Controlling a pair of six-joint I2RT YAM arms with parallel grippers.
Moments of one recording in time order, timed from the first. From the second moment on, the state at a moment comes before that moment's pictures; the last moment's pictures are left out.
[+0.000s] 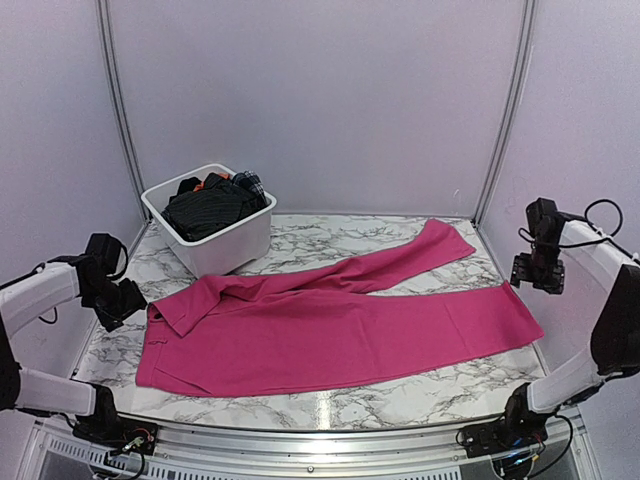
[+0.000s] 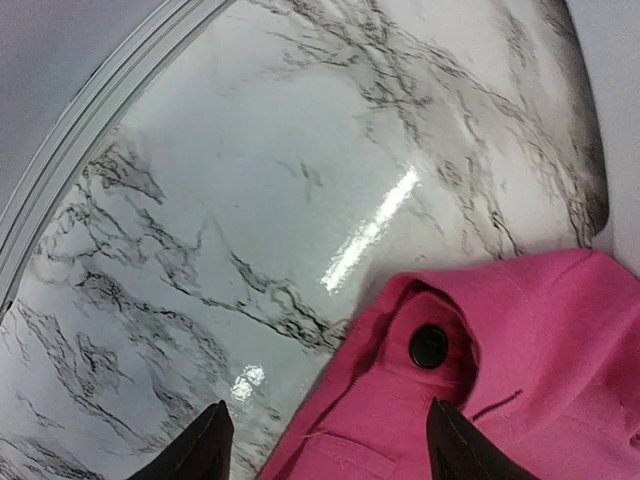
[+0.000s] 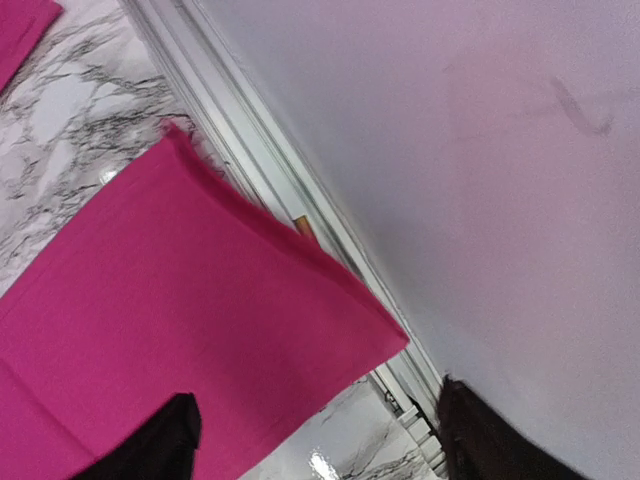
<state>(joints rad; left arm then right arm) 0.02 1.19 0.69 -0.68 -0.08 -0.70 -0.18 1.38 1.10 -0.93 0.40 0.27</state>
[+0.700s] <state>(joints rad) -0.32 1.37 0.65 -0.60 0.03 -0.94 0.01 1.34 0.97 -0.71 -0.22 0.29</state>
